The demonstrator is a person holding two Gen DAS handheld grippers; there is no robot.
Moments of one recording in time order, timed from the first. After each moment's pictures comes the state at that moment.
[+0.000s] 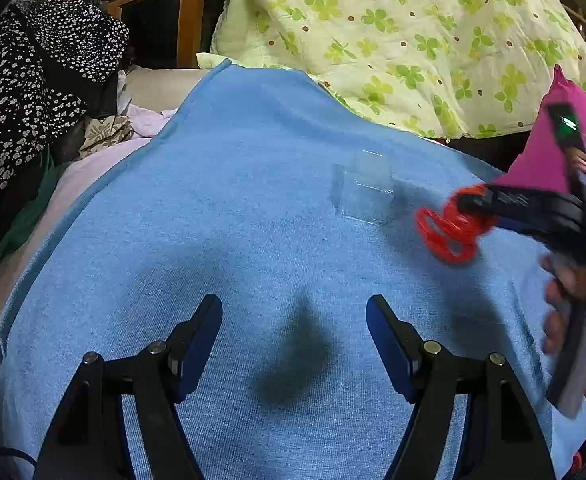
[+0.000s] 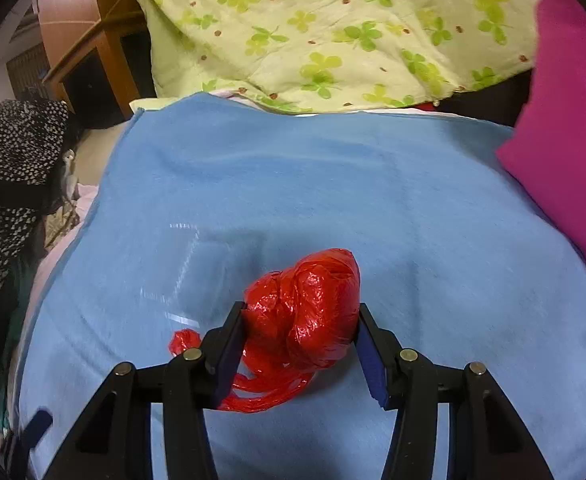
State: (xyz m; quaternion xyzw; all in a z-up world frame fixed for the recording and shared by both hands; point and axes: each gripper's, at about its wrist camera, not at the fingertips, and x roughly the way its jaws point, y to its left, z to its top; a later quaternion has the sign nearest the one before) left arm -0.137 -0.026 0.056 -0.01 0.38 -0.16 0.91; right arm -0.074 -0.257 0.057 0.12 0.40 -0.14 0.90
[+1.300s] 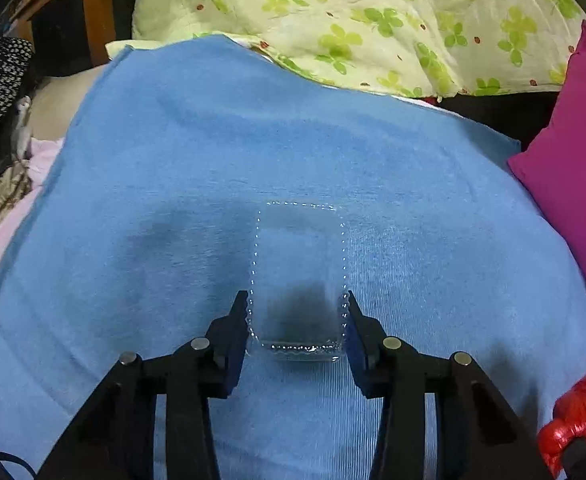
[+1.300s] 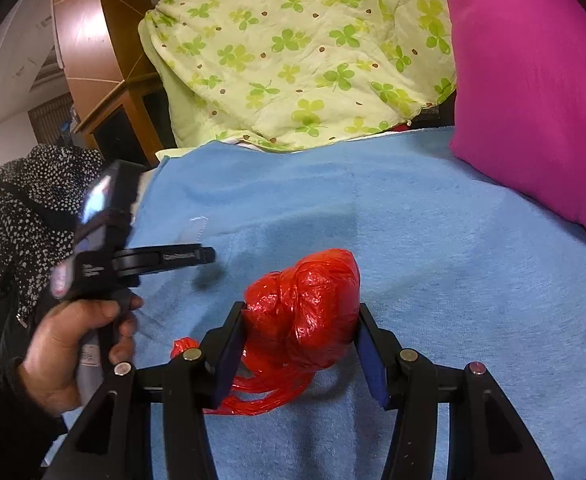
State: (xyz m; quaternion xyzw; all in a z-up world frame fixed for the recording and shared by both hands) left arm -0.008 -0.154 0.045 0.06 0.45 -0.20 0.87; right arm -0.196 -0.263 0.057 0.16 0.30 -0.12 0.93
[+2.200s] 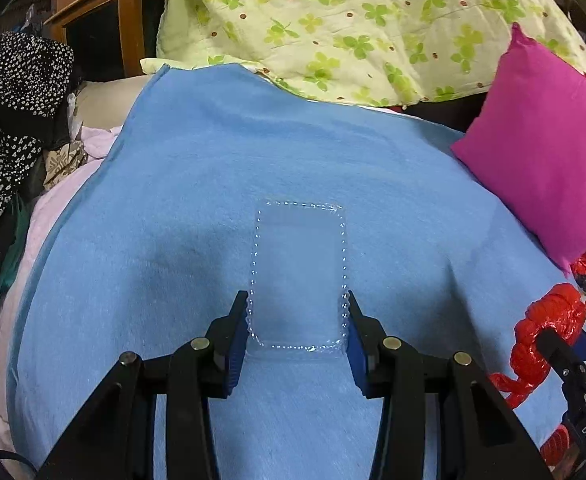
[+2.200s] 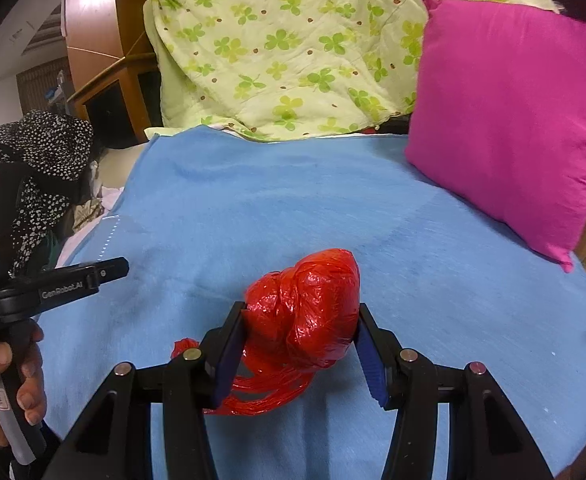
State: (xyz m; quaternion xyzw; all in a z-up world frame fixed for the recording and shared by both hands) left arm -0.158 -0.091 0.096 0.05 0.42 -0.22 0.88; right arm -0.287 -0.239 0.092 0.10 0.33 -0.17 0.92
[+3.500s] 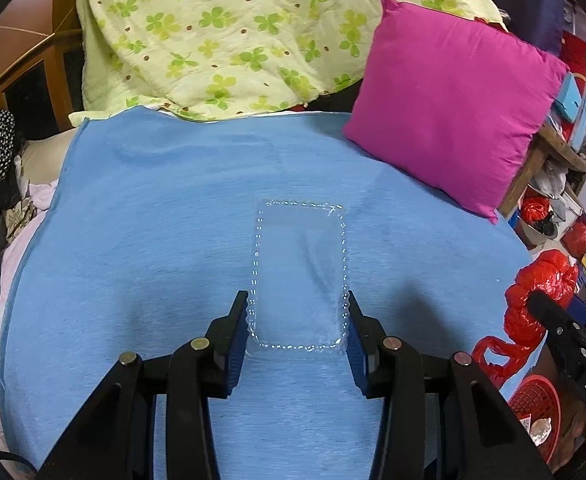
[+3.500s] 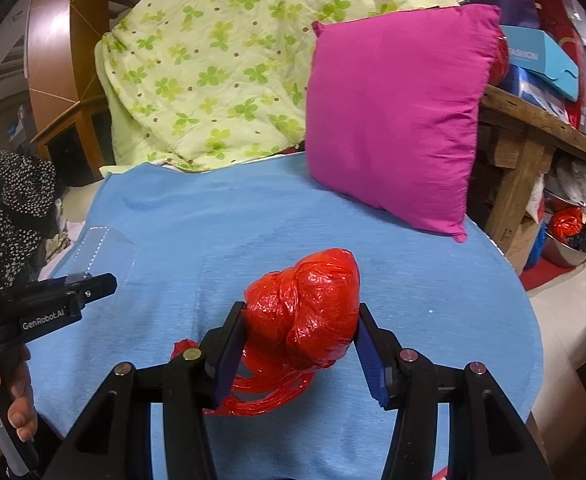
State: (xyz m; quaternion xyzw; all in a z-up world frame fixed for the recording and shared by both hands) left arm -0.266 -0.168 0.134 0.11 0.38 -0.32 0.86; right arm -0.422 -0.287 0.123 0.13 0.29 -0.26 0.91
